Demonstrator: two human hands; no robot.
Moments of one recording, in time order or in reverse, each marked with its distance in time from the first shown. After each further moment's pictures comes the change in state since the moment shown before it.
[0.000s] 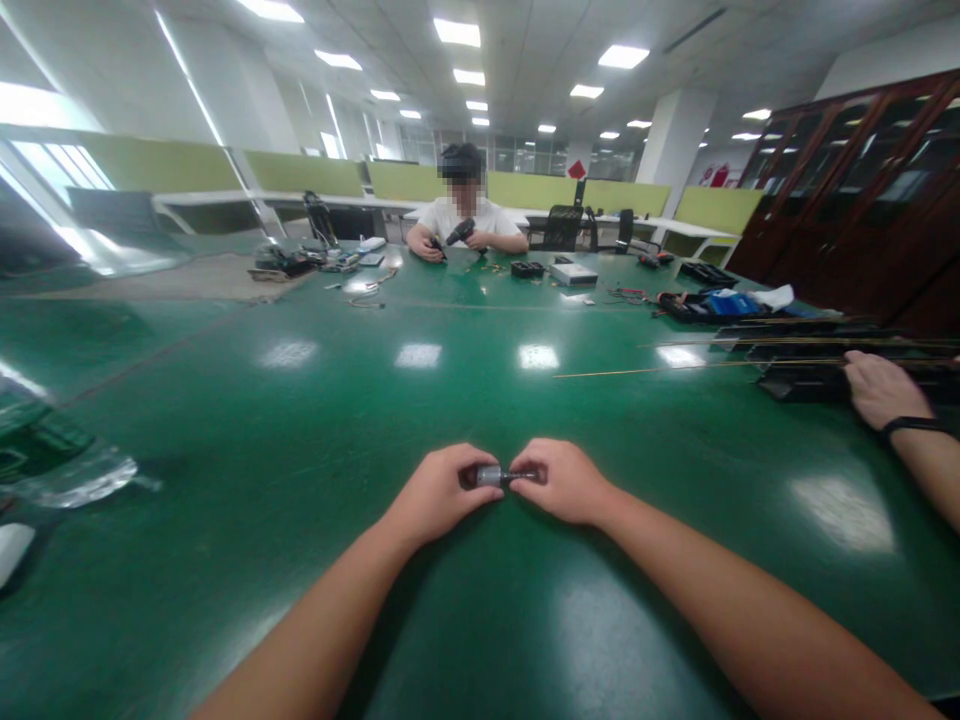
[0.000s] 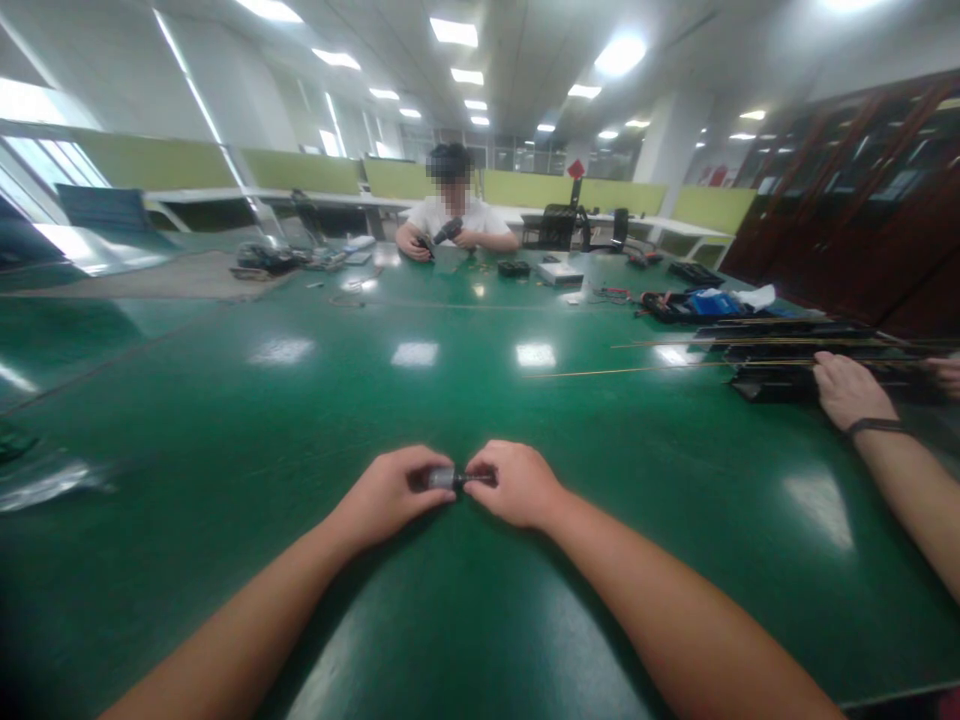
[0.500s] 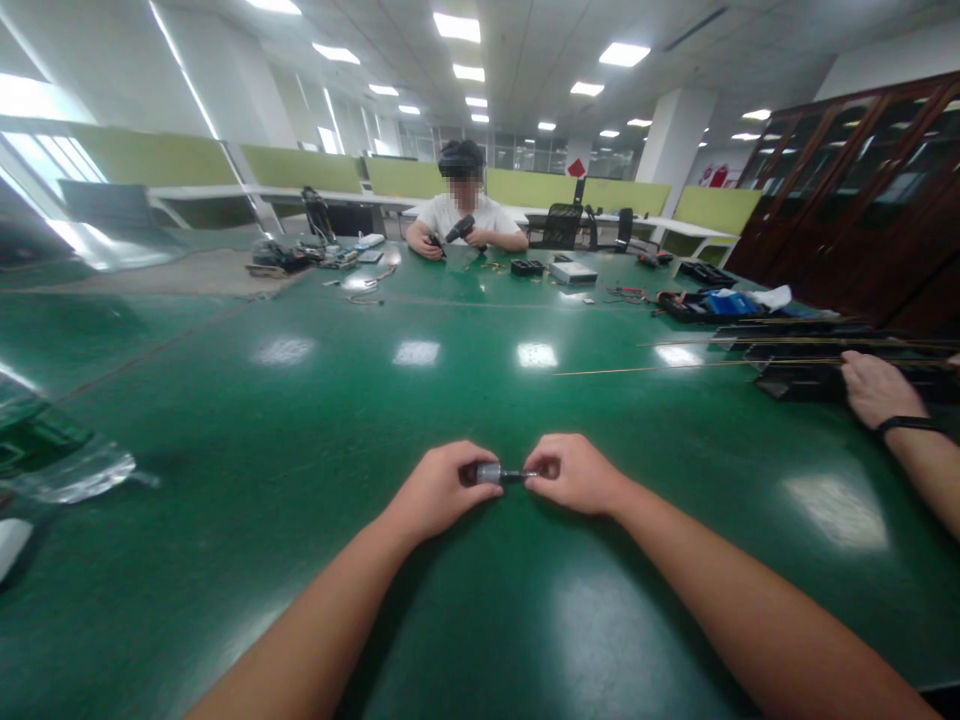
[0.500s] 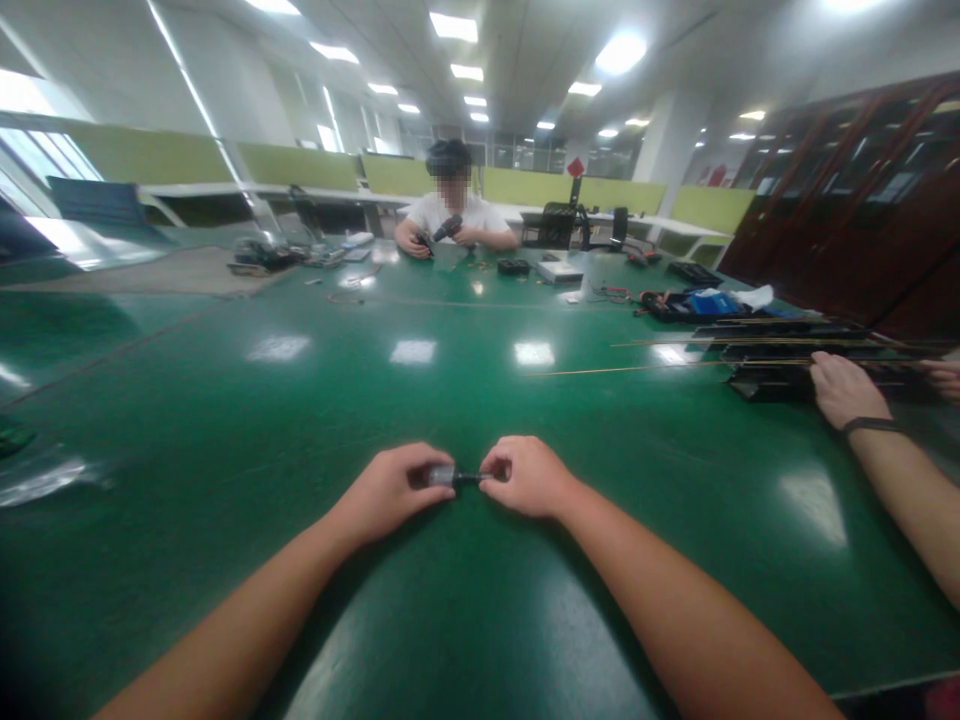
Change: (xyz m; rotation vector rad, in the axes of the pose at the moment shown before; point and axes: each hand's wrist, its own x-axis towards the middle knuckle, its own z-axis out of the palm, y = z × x) left_hand 0.000 -0.001 0.000 -0.022 -0.025 0.006; right_hand -0.005 0.006 -0.016 0.055 -0.039 0.009
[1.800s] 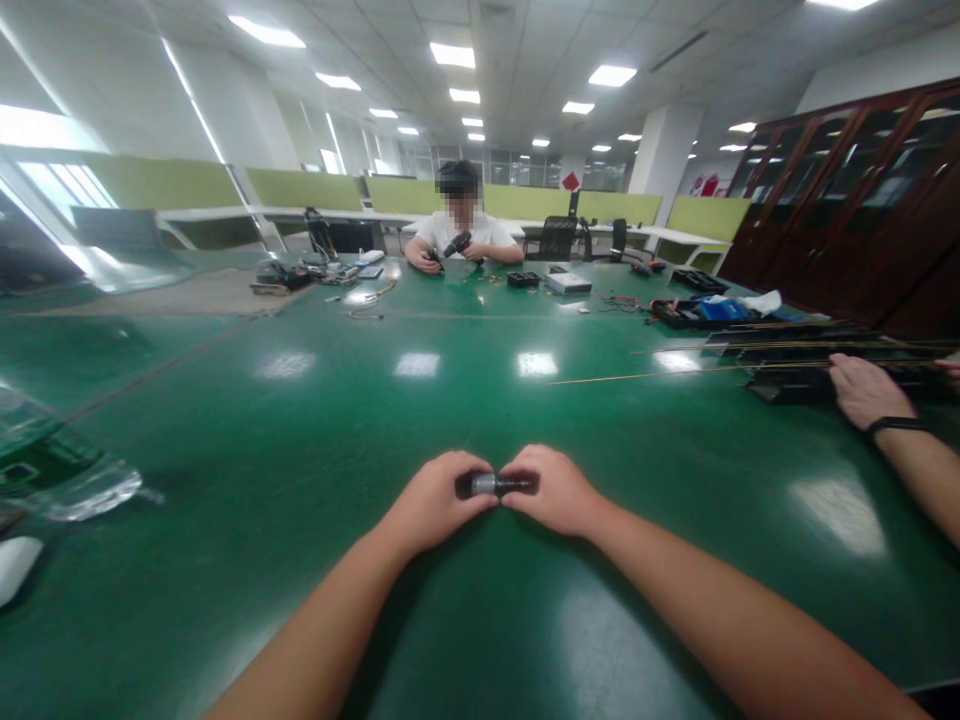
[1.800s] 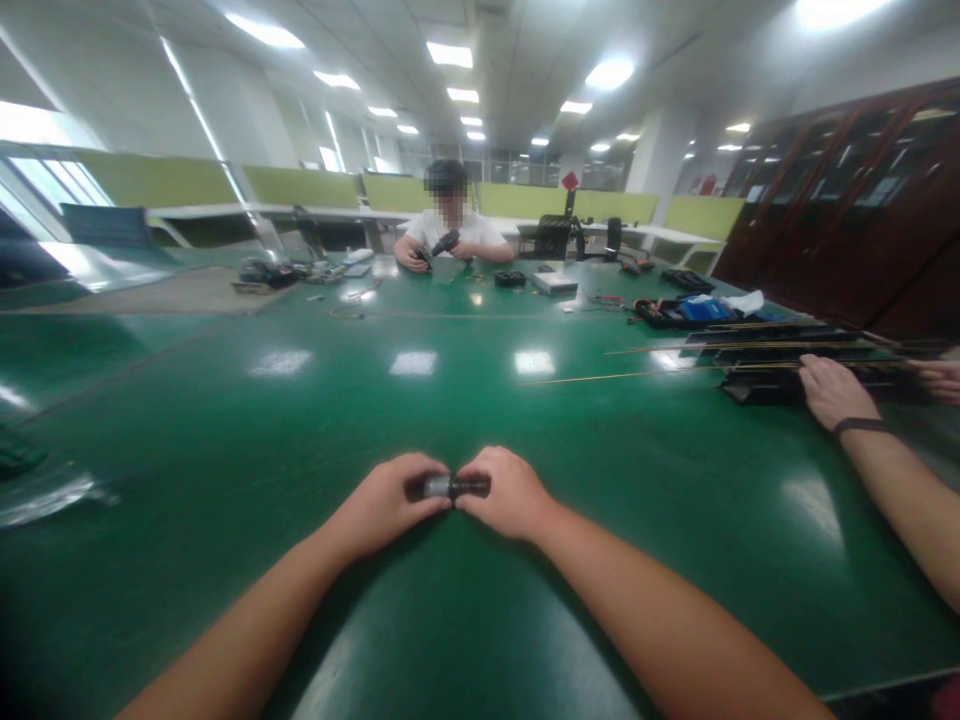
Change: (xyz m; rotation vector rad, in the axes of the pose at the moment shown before) left_hand -0.003 0.001 -0.004 0.115 -0.017 0.004; right_hand 0.005 -0.012 0.024 0.026 0.091 0.015
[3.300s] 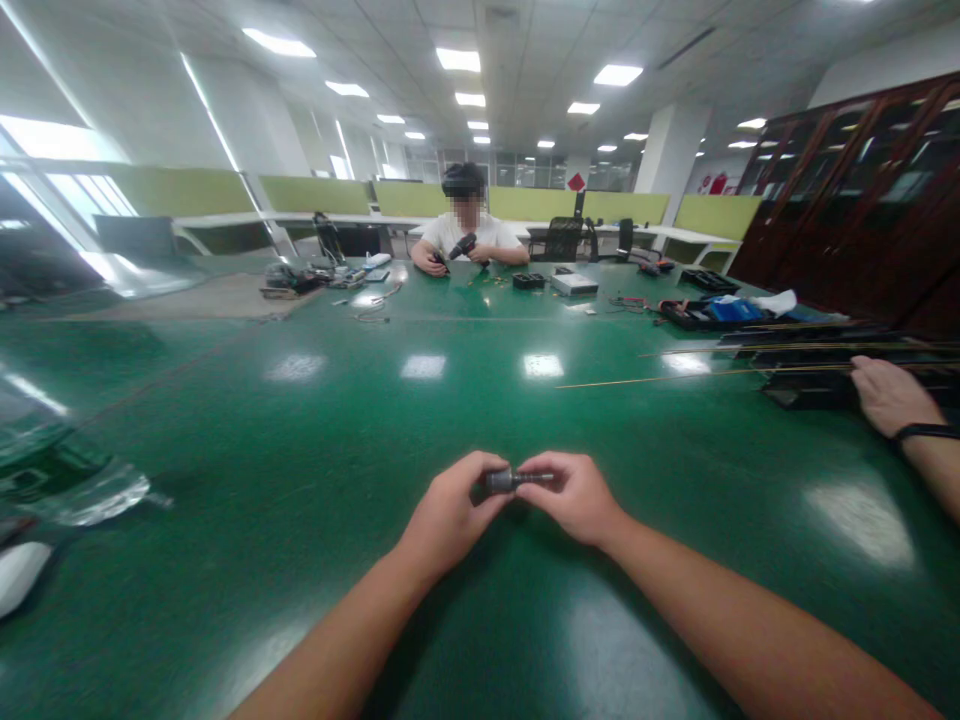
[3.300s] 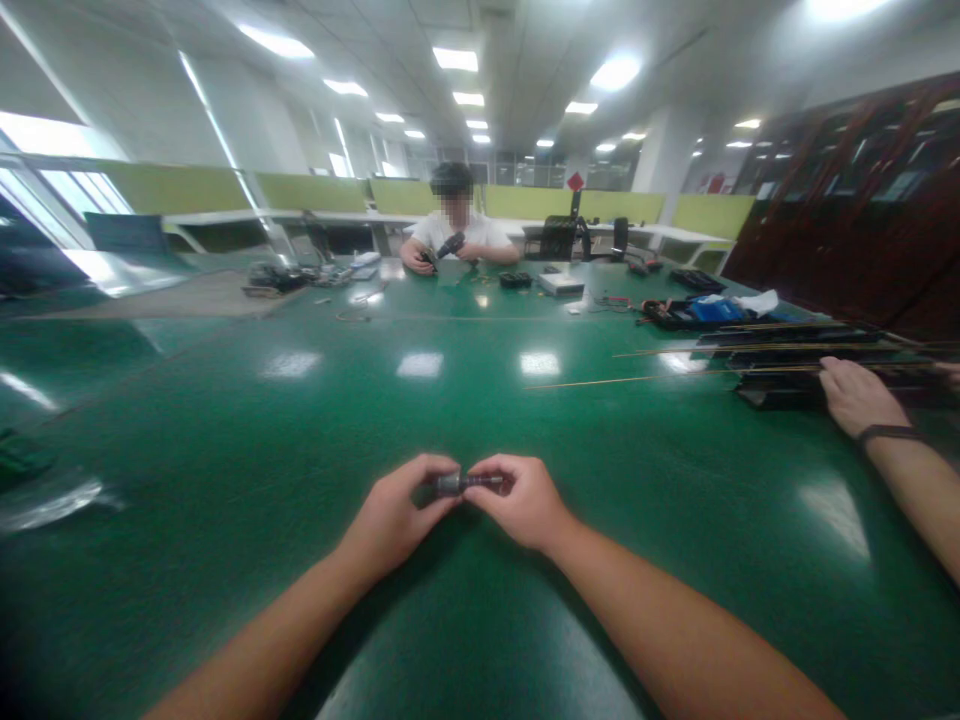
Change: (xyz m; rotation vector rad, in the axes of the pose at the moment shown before) left_hand -0.004 0.019 0.013 -0.136 0.242 0.094; right_hand -0.009 -0.005 0.001 0.586 0.192 0.185
